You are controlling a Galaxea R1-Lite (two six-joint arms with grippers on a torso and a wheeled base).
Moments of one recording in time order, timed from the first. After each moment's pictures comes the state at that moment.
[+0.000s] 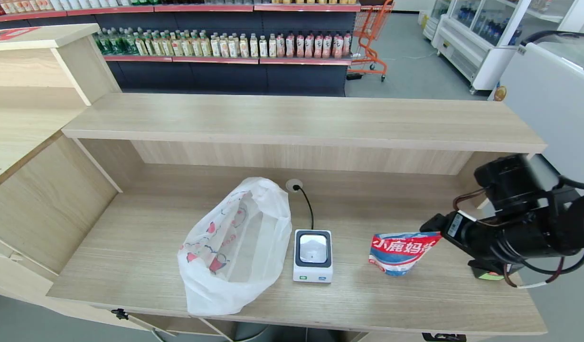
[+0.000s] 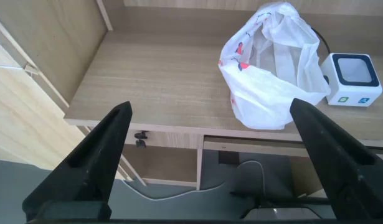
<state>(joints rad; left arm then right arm) 0.00 0.00 0.00 0.00 0.00 0.01 0.28 1.66 -0.89 0.09 -0.16 0.84</state>
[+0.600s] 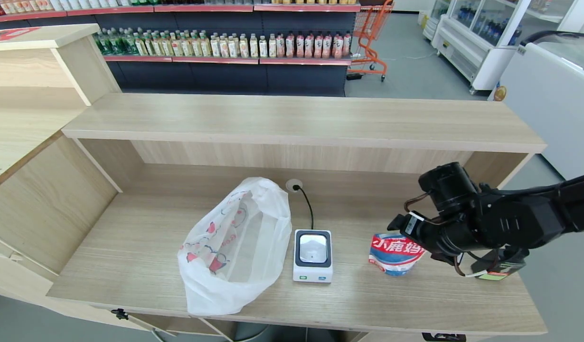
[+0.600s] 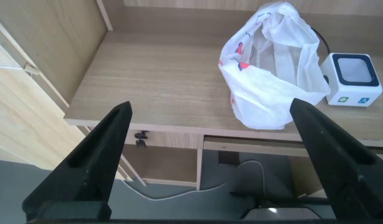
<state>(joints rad) 0.00 0.00 0.00 0.00 0.00 0.01 0.37 1.87 -1.00 0.00 -0.22 0.84</state>
